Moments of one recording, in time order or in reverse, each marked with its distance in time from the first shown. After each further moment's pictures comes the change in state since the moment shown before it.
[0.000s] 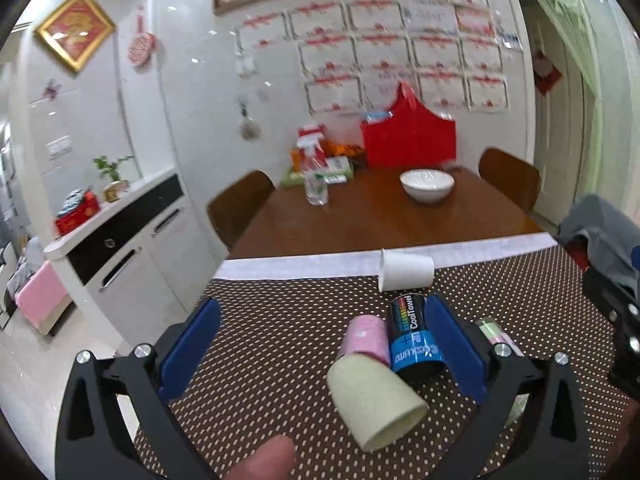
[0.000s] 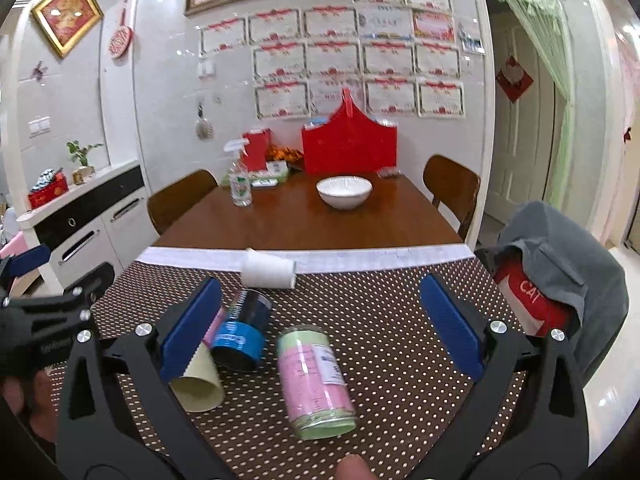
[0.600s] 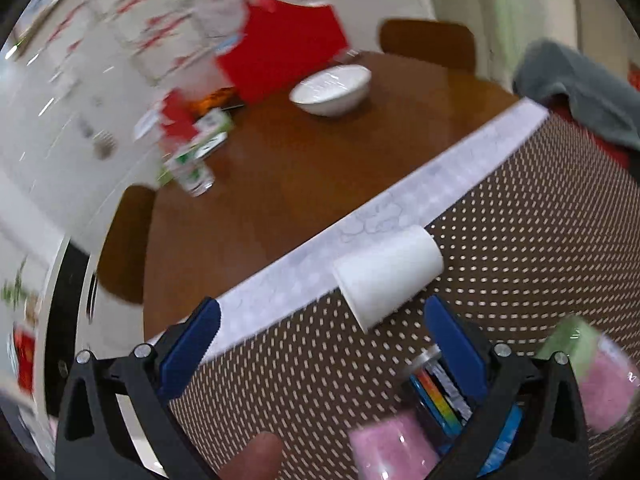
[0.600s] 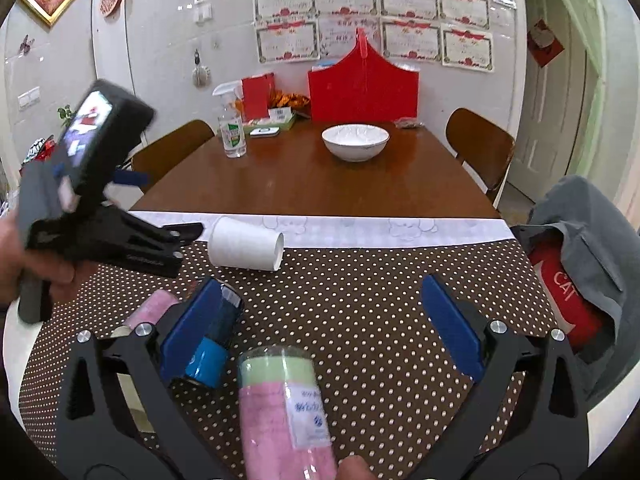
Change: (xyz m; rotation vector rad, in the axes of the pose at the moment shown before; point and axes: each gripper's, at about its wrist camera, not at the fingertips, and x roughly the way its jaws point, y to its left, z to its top) left arm 0.240 -0.081 0.056 0.560 0.284 -0.268; right arm 0.127 -0.017 0.005 -0.033 0.189 0.062
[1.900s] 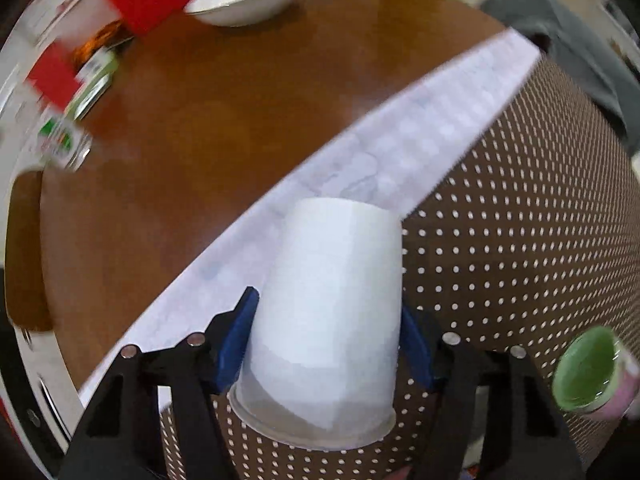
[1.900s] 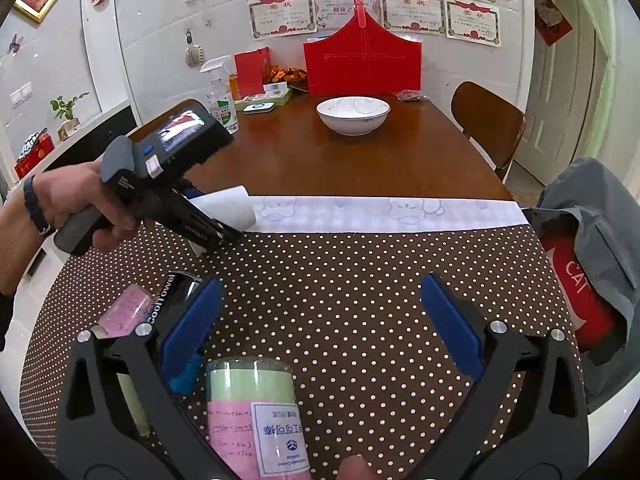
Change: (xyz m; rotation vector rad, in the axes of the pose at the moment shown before) left arm 0.132 0.039 0.032 0.026 0.274 -0.322; right arm 0.026 -0.018 -0.002 0.020 0.066 0.012
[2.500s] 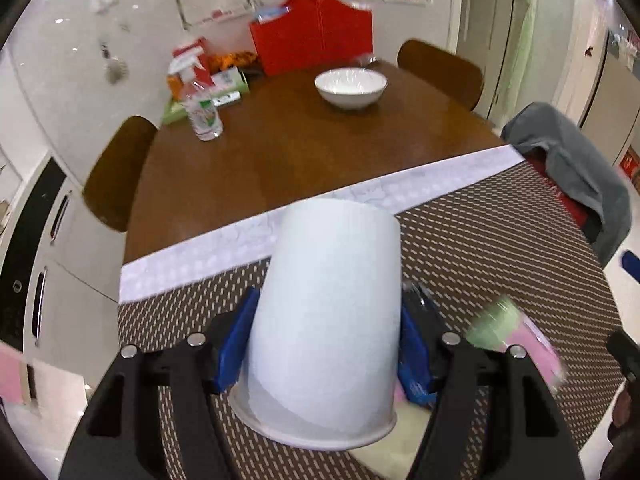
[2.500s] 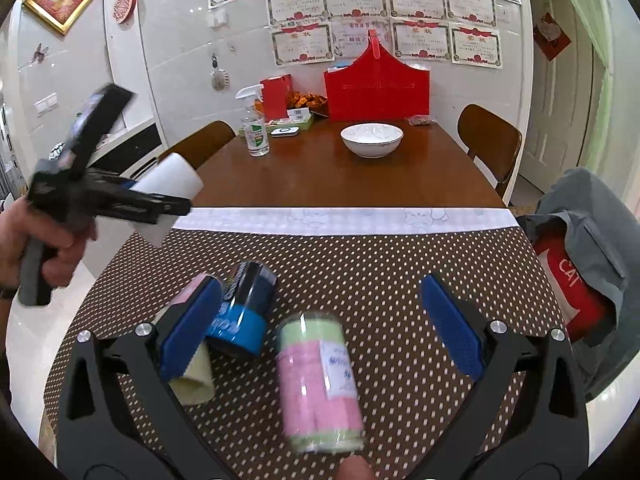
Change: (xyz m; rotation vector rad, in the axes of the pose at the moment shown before) left arm -0.185 -0.058 -0.153 -0.318 -0.319 0.128; right arm -0.095 0.042 -0.026 0.000 -0.075 0.047
